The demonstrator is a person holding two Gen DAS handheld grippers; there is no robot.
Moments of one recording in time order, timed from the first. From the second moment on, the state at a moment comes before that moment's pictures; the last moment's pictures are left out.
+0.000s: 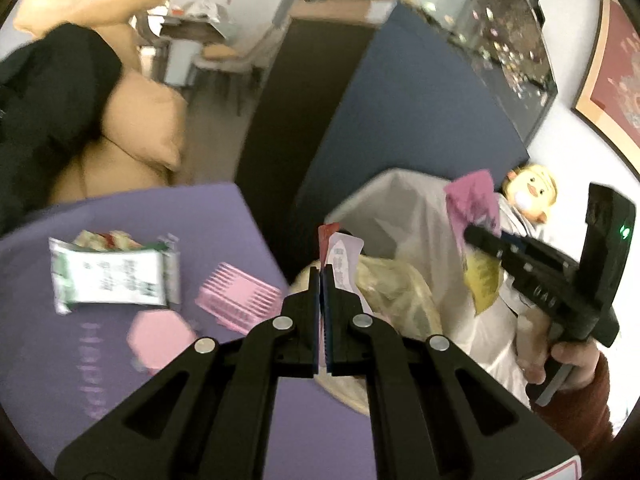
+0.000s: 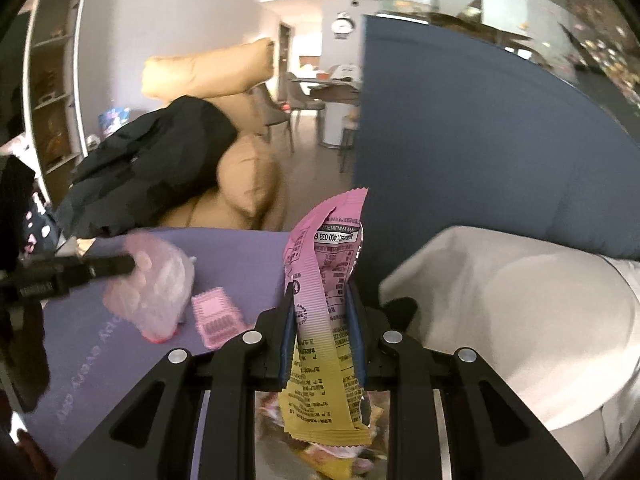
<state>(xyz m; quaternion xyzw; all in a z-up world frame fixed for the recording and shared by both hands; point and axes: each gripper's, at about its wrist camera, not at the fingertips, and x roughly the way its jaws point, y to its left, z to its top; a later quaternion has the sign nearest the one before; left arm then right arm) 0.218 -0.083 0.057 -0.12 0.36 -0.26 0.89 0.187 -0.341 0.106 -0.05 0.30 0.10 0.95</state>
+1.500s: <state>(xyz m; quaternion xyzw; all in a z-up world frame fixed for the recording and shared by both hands) 0.199 -0.034 -0.007 -0.12 0.40 -0.18 0.89 0.212 -0.358 -0.002 0.03 0.39 0.13 0.91</state>
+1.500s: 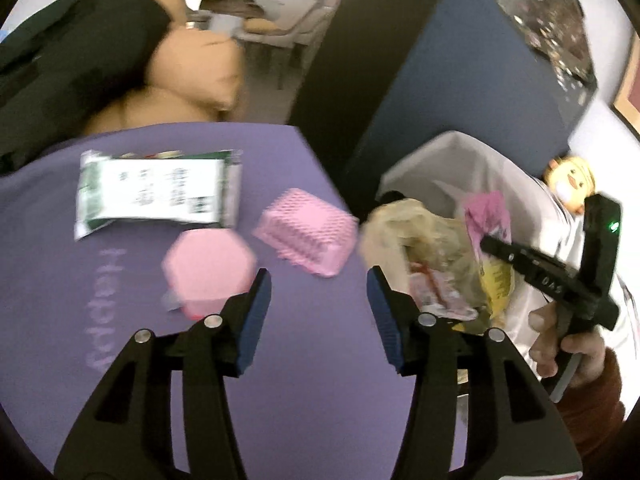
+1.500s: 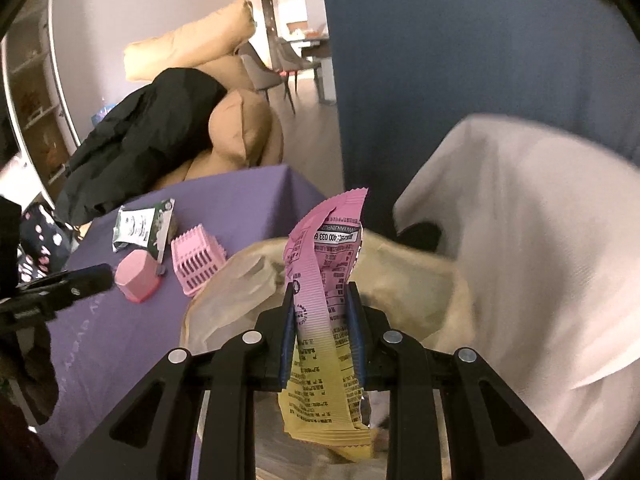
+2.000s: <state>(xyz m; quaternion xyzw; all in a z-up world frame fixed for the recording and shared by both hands) 0.186 0.060 -0.034 -0.18 0.40 -0.10 0.89 0.225 -0.332 -0.058 -0.04 0.46 0.10 0.88</state>
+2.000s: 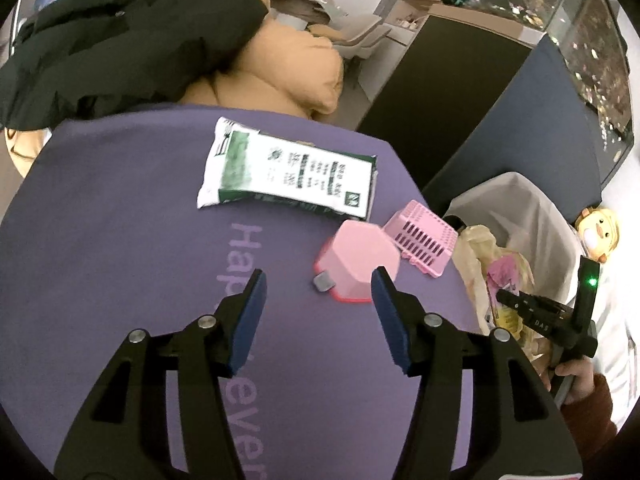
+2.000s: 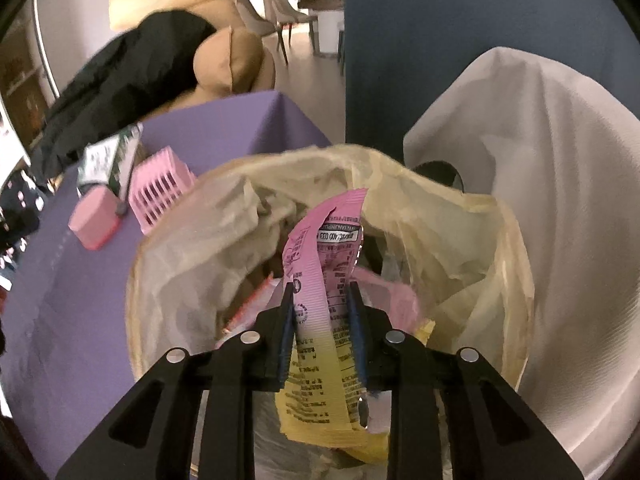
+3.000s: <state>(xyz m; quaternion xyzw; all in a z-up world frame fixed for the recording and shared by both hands) 0.261 0.097 -0.012 -0.12 0.33 -0.14 0.93 0.210 -0.255 0.020 -0.09 0.38 0.16 0.91</state>
